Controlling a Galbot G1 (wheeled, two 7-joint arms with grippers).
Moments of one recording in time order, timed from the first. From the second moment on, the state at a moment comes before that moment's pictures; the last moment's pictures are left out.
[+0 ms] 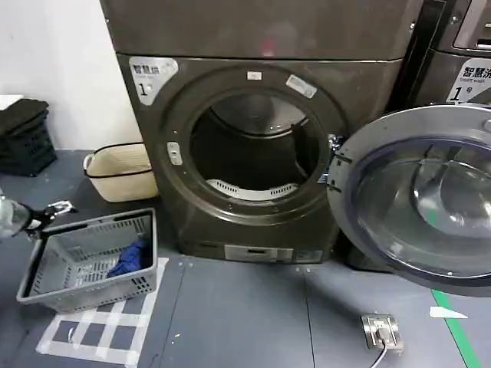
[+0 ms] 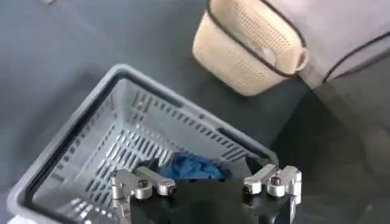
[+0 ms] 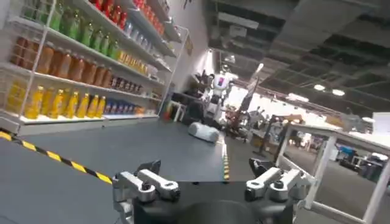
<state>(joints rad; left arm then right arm) 0.66 -0.45 -0.36 -1.32 -2.17 0.74 -0.88 -1.81 1.55 1.87 1.83 0.42 -0.07 0.19</state>
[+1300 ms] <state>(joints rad) 0.69 -0.50 -0.38 -1.28 -2.34 0.74 -1.01 -1.81 1.58 1.88 1.85 0.46 -0.04 0.20</state>
